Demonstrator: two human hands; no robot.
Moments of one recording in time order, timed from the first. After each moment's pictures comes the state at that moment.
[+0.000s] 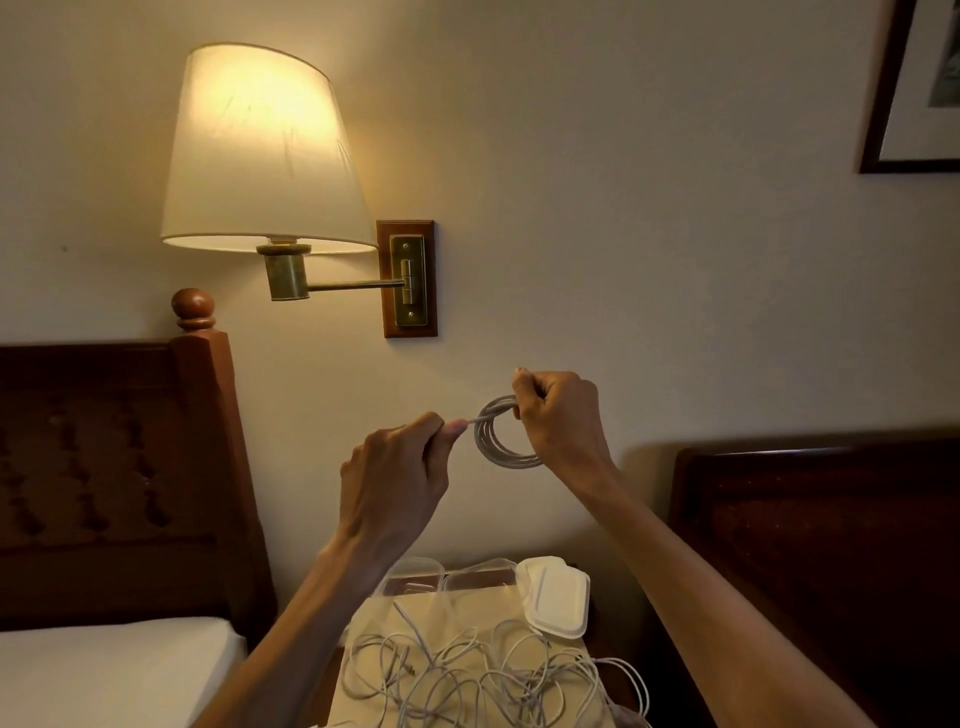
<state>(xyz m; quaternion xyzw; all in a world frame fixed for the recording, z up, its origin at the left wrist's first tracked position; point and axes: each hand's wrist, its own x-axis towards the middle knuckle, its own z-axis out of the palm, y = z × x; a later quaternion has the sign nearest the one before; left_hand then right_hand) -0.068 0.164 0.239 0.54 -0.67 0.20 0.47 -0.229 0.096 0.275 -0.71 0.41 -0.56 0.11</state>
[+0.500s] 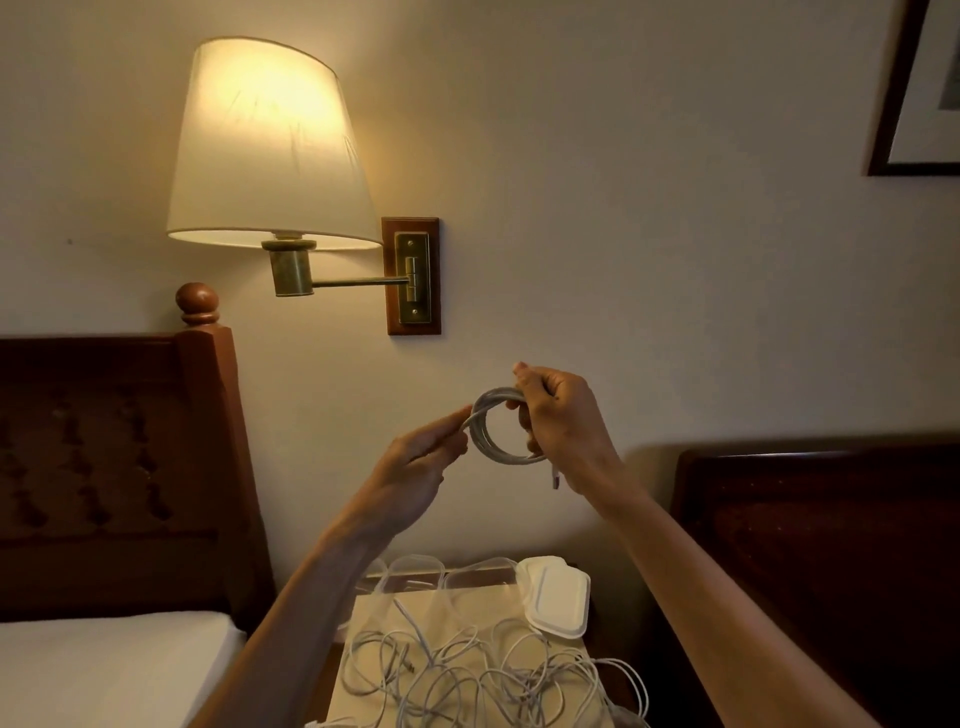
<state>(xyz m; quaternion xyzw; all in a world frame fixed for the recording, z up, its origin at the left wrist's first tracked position) -0.075 0.165 0.249 0.49 -0.65 -0.28 0.52 -0.231 0.109 0.279 -0.68 0.36 -0.54 0.32</state>
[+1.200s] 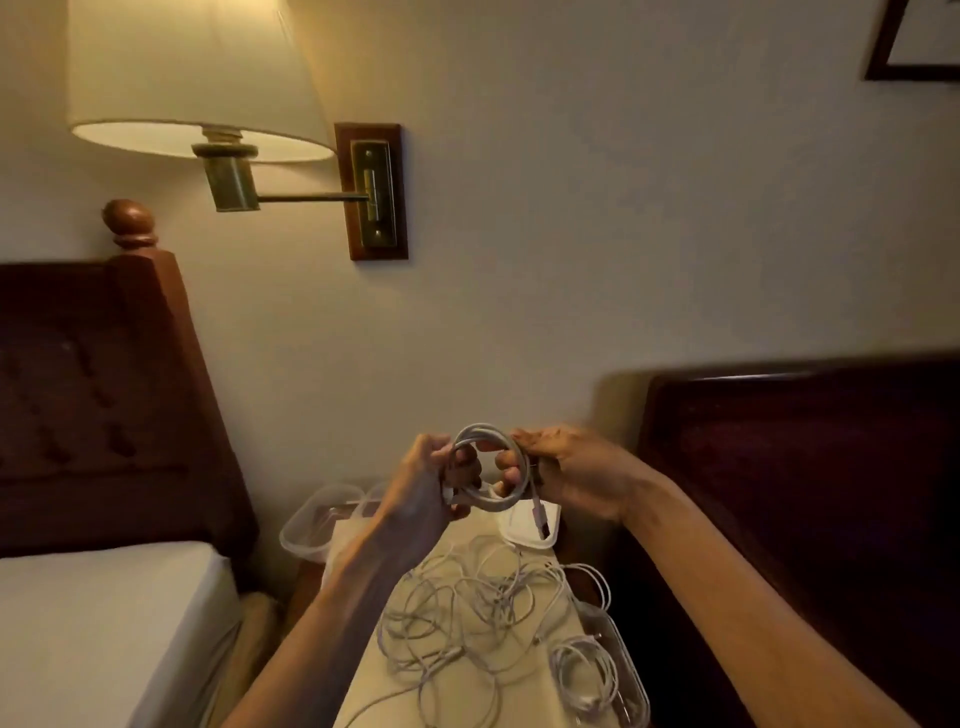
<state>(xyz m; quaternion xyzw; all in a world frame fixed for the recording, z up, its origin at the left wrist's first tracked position) -0.109 0.151 0.154 0.40 -0.42 -0.60 0.55 -0.285 0.114 0.191 -0.54 0.26 -0.30 0.74</state>
